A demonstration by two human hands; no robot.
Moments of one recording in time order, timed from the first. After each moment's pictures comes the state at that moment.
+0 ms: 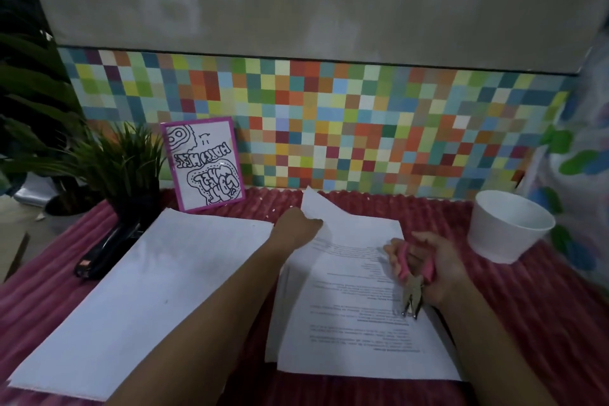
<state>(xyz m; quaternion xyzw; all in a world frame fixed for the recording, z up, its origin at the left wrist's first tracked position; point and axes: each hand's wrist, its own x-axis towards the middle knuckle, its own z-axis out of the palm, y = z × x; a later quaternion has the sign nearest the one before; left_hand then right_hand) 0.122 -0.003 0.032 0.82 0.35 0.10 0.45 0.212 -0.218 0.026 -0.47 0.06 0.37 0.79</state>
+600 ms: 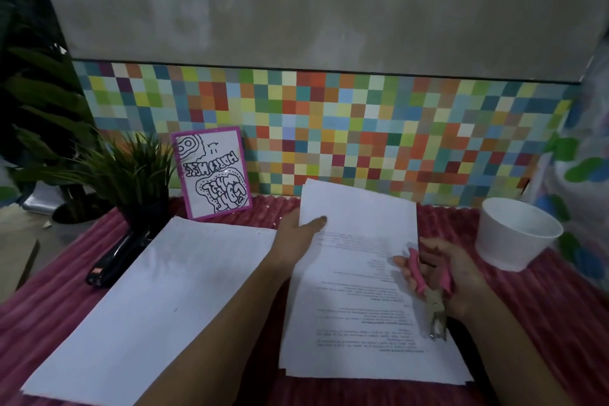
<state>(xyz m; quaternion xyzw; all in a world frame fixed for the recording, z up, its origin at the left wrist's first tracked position) 0.099 -0.009 0.028 0.66 0.25 0.23 0.67 0.209 -0.229 0.034 -0.53 0.02 0.39 0.75</state>
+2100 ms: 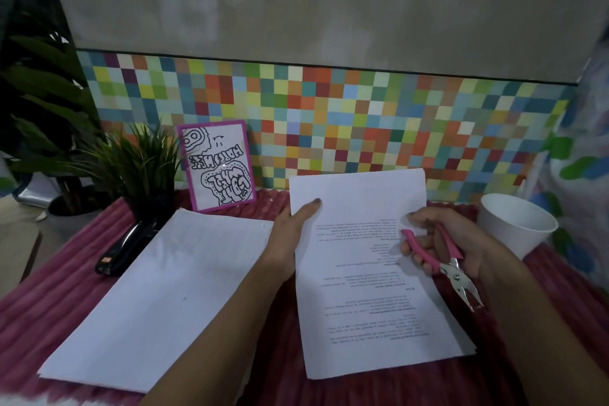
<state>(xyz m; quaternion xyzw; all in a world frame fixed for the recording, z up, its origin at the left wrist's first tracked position) 0.070 -0.015 0.040 0.51 0.22 0.22 0.80 0.218 -0.224 0.086 -0.70 -0.14 0.40 0.58</state>
